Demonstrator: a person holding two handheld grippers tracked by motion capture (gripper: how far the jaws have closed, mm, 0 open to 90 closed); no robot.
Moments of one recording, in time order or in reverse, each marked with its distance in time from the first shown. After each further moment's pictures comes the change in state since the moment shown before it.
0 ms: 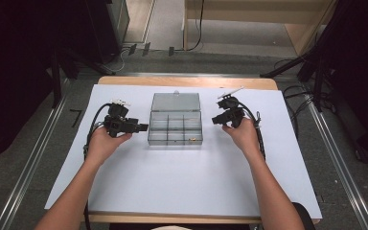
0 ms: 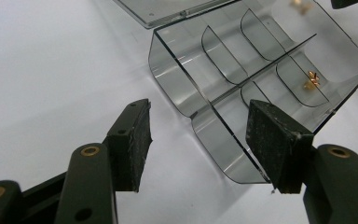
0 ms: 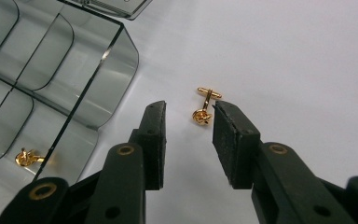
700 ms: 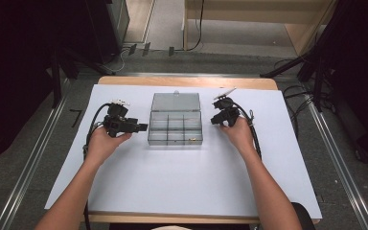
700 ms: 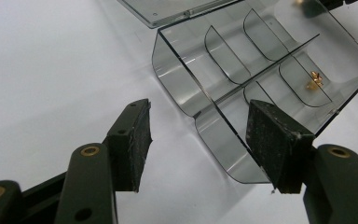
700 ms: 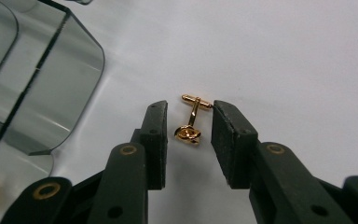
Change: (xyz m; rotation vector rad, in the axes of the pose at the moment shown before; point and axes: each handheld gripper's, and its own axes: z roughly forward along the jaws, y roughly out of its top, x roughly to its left) left arm 0.002 0.000 0.001 0.000 0.005 -0.001; right arm -0.004 0.007 0.032 0.062 -0.056 -0.004
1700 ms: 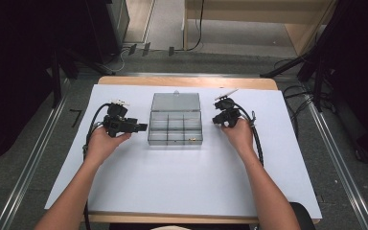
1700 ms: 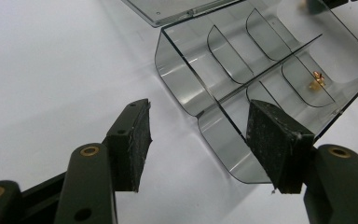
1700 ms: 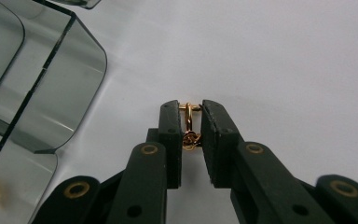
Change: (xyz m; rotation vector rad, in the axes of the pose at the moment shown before) left arm 0.002 -0.001 0.000 -0.002 0.002 -0.002; right arm 0.000 -0.005 -0.003 -0.035 0.004 0.012
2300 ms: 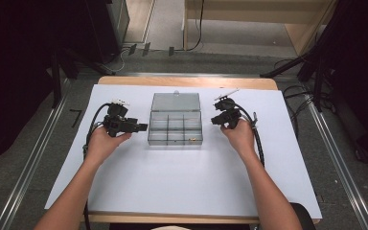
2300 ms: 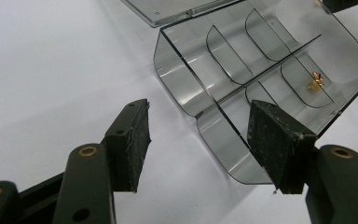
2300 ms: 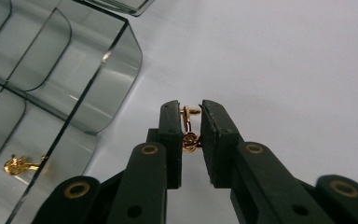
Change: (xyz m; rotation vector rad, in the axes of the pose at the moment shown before) left arm 0.000 0.001 0.001 0.004 -0.005 -0.006; right arm 0.009 -0.004 -0.019 -0.032 0.034 -0.027
